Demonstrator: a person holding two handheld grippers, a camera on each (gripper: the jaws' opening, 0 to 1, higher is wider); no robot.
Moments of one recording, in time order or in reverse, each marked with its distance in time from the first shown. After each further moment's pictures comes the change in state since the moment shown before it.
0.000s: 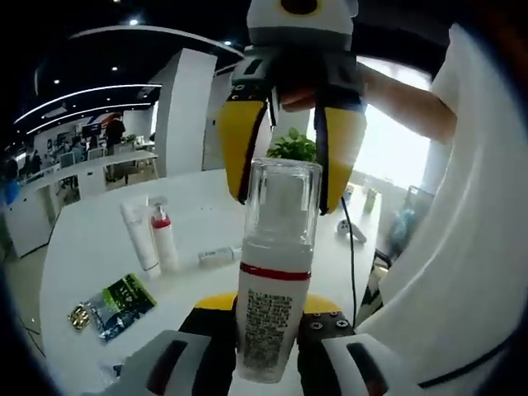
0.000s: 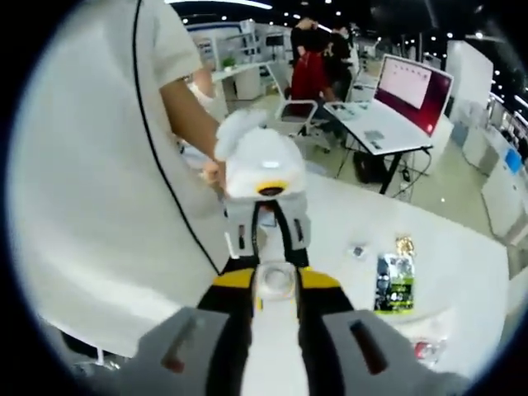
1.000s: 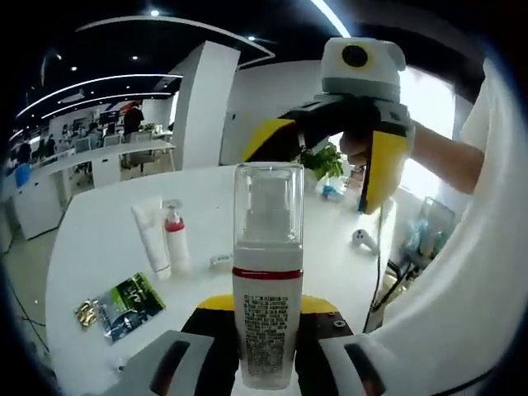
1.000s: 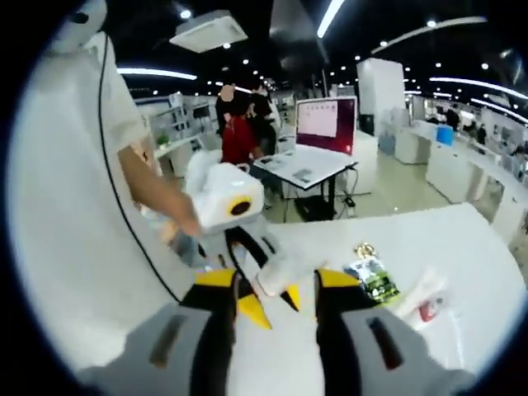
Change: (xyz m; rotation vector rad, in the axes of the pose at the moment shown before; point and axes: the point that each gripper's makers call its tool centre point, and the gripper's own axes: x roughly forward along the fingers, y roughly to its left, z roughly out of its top) left arm 0.013 0.008 0.023 -0.032 0.035 0.047; right arm -0.040 -0.017 -0.005 0.198 -0.318 -0.284
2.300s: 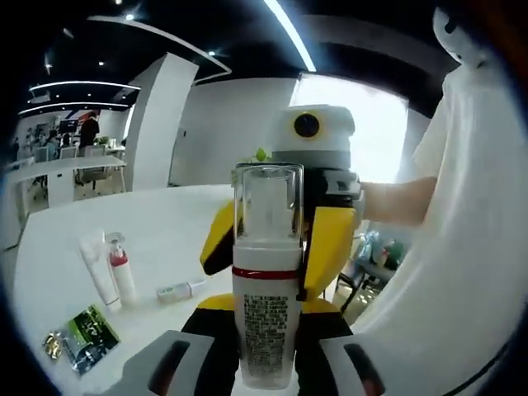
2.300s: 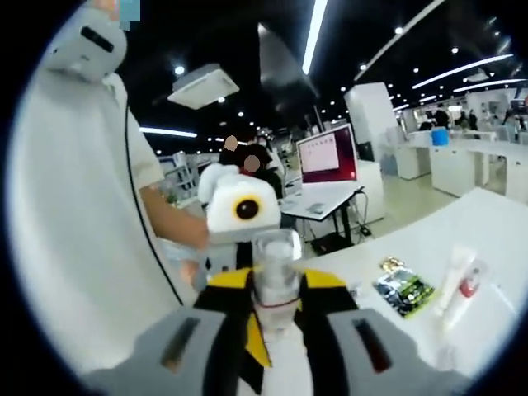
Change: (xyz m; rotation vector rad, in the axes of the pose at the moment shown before) left arm 0.002 -0.058 0.041 0.018 -0.097 -0.263; right arm -0.009 0.029 0.004 0.246 -0.354 0.019
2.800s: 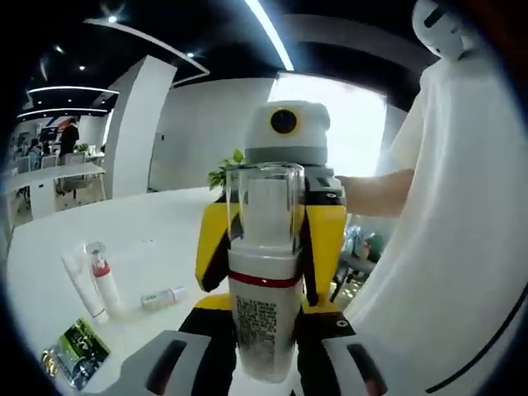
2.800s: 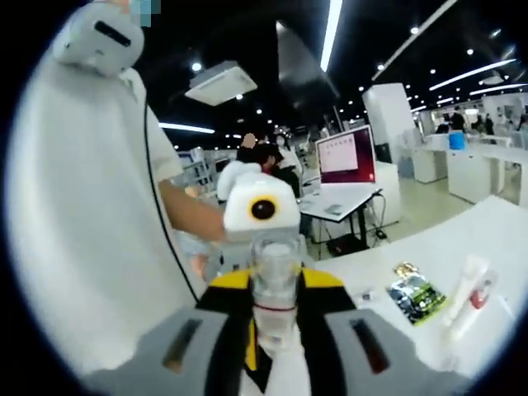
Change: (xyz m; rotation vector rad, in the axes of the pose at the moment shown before) left arm 0.000 -0.021 0.002 0.056 0.001 -0.128; right arm 0.001 0.020 0.002 -0.044 0.007 0.118
